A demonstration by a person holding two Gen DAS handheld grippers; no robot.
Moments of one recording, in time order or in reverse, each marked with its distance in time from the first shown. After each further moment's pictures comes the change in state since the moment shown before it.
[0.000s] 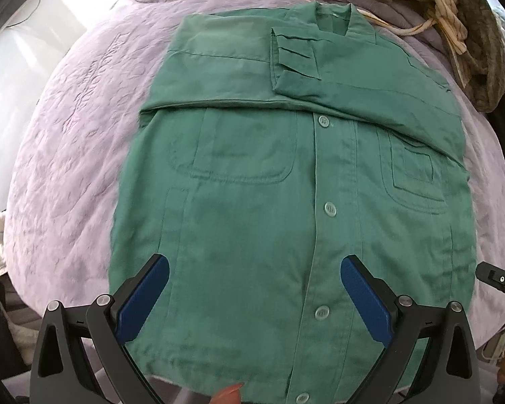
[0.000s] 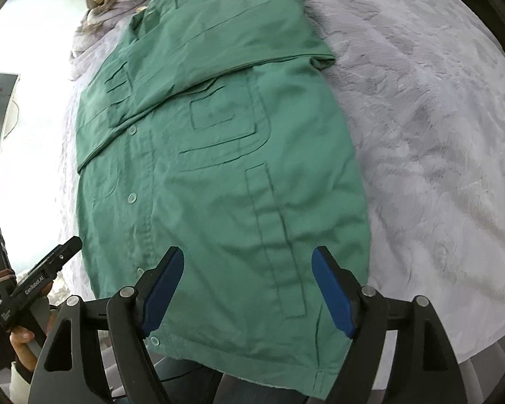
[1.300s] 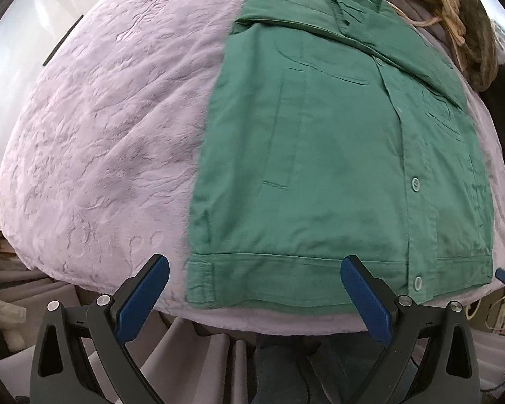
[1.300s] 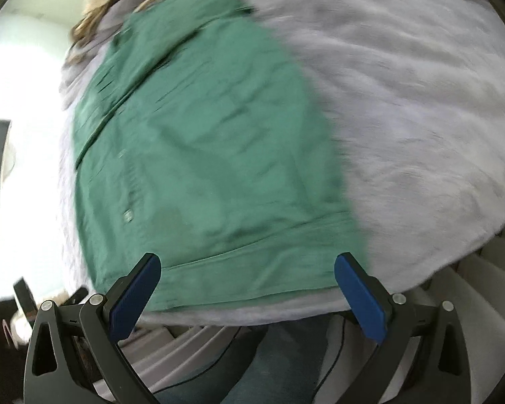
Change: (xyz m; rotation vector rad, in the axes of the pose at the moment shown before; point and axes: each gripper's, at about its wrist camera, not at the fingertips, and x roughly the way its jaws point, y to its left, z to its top) left arm 0.007 0.137 -0.131 -0.038 0.024 -0.096; right arm -0.006 -0.045 -0.143 0.258 -0.163 -0.002
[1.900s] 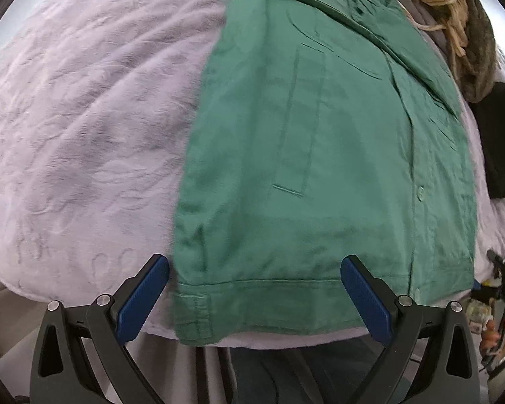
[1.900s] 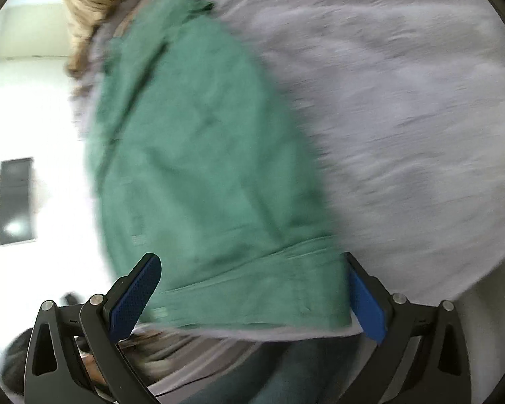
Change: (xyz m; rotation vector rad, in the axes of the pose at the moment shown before) left arm 0.044 0.025 0.012 -0.036 0.101 -0.189; right arm 0.036 -0.021 0.014 0.105 0.091 0.354
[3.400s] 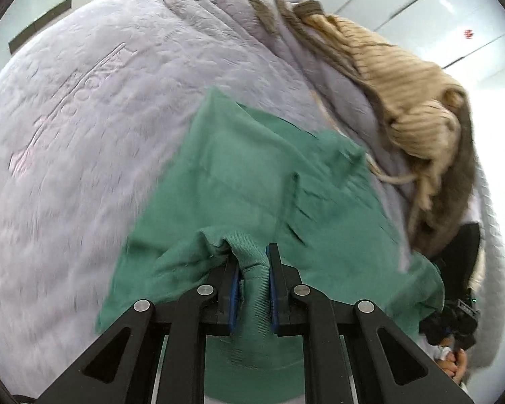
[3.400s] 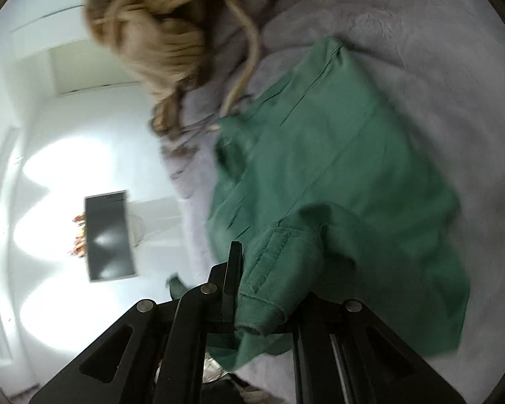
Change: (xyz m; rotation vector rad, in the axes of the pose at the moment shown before) left arm -0.044 -0.058 0.276 -0.194 -0.299 -0.186; right arm 0.057 0.143 0.274 0.013 -0.014 0.253
